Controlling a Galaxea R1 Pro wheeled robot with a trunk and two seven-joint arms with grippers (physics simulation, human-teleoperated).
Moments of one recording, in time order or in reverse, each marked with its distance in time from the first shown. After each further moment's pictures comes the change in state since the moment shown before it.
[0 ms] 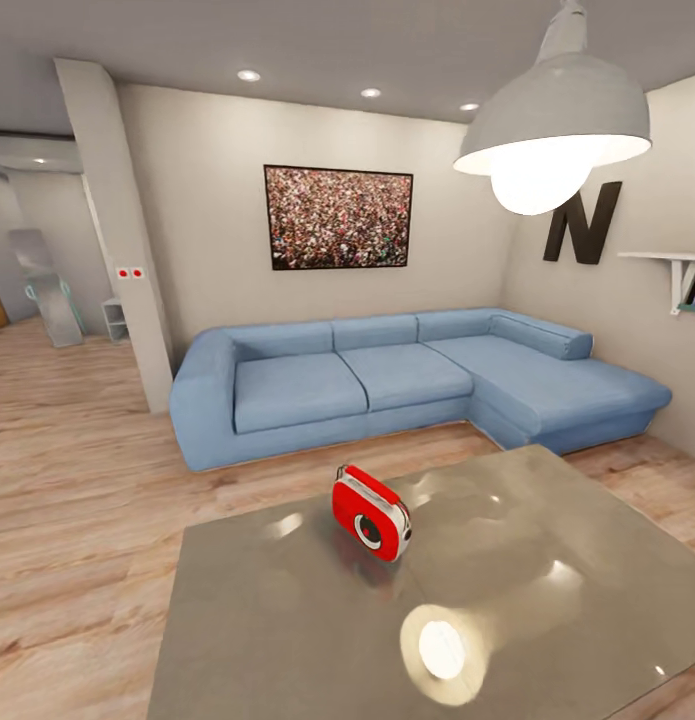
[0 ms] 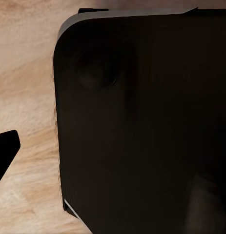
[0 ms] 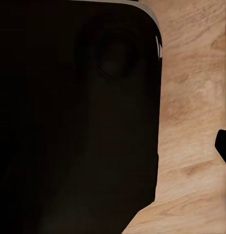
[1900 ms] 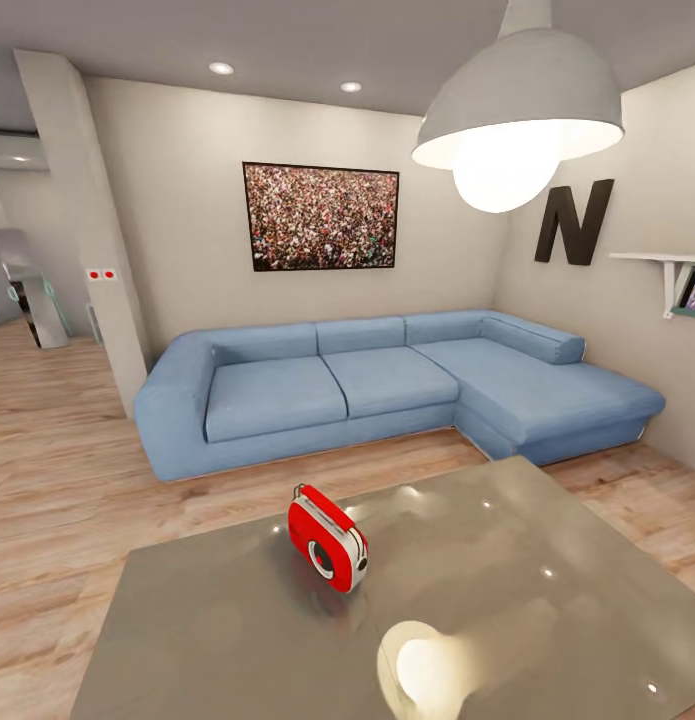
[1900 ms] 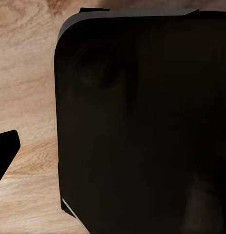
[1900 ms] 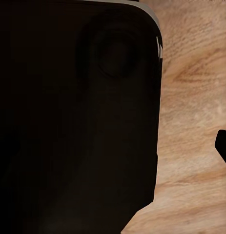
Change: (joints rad) left arm 0.000 0.000 0.000 0.000 0.020 0.000 0.001; right arm 0.000 0.000 0.005 0.000 0.007 0.000 0.000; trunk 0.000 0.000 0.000
